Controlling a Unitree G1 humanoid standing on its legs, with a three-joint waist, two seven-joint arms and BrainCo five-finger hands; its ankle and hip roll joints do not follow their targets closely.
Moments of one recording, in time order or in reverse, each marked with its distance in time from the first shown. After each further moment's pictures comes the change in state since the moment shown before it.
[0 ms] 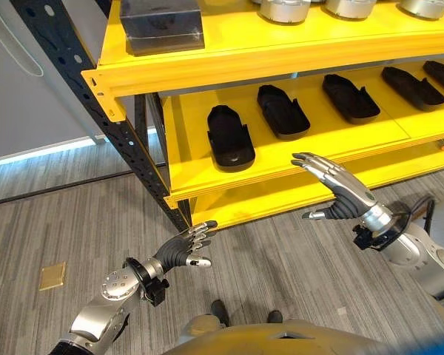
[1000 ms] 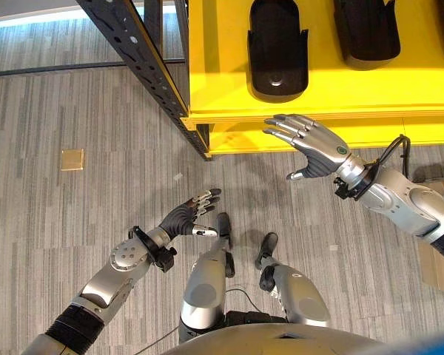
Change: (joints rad) left arm -0.199 0.058 -0.095 0.048 -0.036 -0.139 0.131; right arm -0.525 -0.070 0.325 0.120 -0.137 0.193 -0.109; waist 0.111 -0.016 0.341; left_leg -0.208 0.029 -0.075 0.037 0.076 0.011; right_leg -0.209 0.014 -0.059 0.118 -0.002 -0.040
